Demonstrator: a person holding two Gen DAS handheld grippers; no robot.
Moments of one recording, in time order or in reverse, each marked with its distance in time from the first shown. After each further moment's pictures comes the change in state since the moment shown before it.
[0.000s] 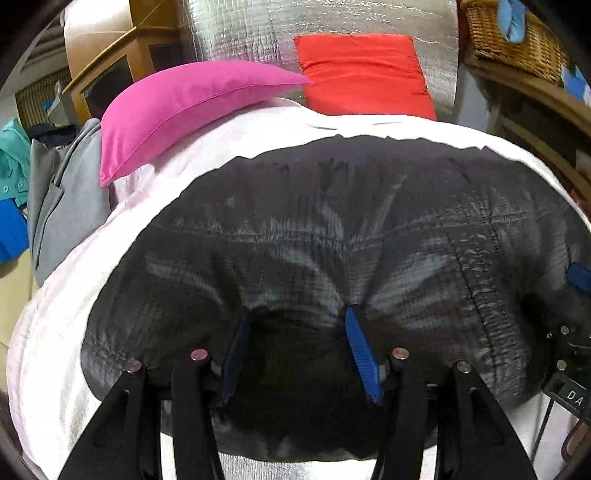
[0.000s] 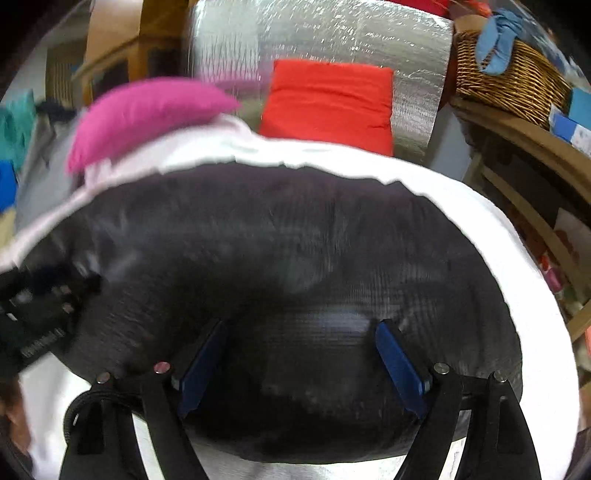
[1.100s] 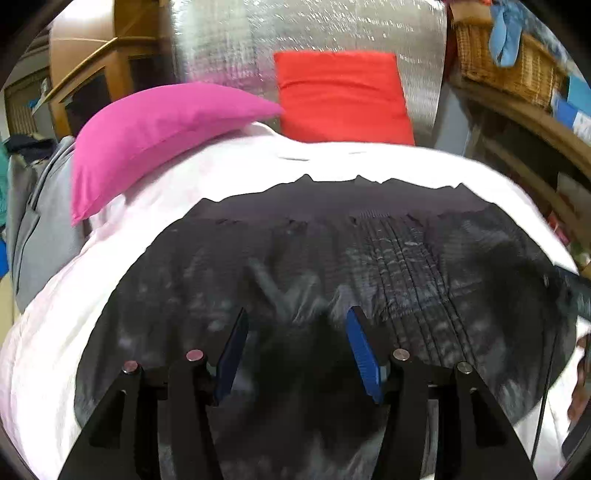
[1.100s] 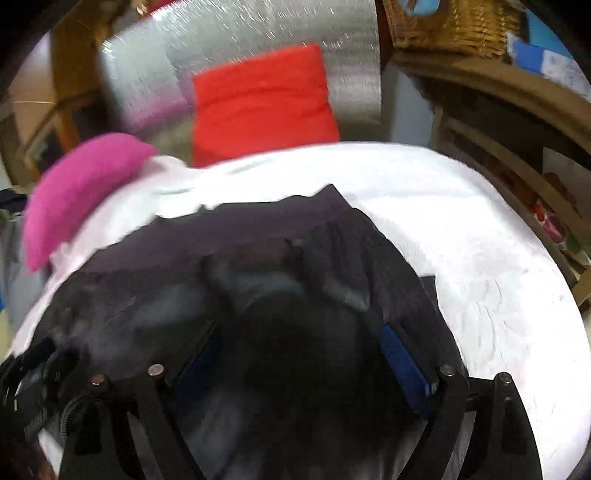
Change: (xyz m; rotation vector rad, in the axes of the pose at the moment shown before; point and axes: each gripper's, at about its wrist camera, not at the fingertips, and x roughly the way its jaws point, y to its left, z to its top) left arm -0.017 -0.011 0.052 -0.028 -0.033 -0.118; right arm 0.004 -0.100 0.044 0.295 0.019 0.077
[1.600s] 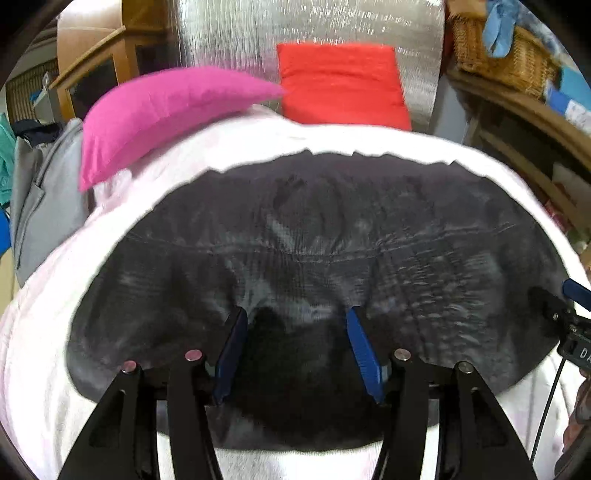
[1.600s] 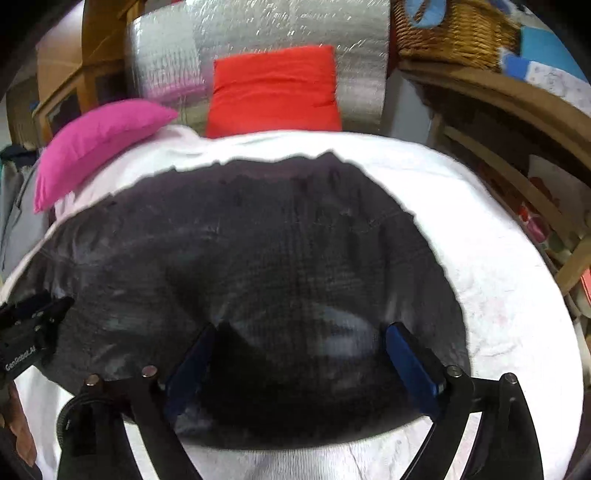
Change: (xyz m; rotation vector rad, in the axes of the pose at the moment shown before) left arm -0.012 -0.006 -0.039 0.007 -0.001 0.005; right arm -0.030 0.002 -0.051 -0.065 -0.038 -0.075
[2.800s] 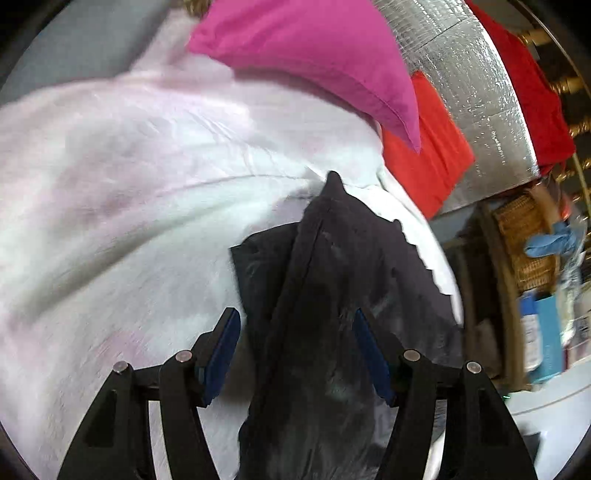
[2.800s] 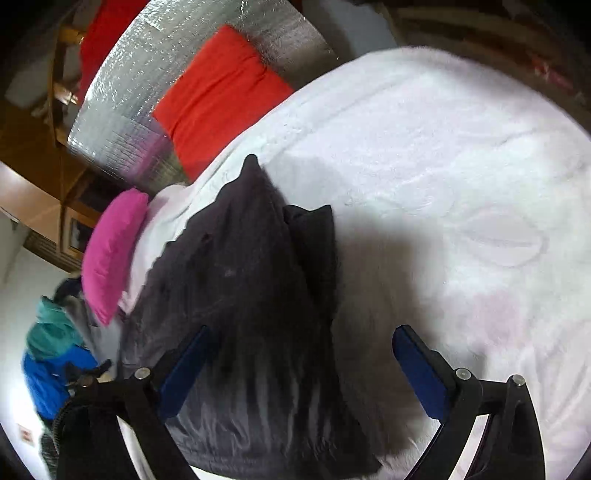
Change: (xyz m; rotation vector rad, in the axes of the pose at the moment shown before) left arm 0.094 0.261 0.041 -0.663 0.246 -0.484; right arm 0.087 -0.157 0.046 0.497 0.266 0.460
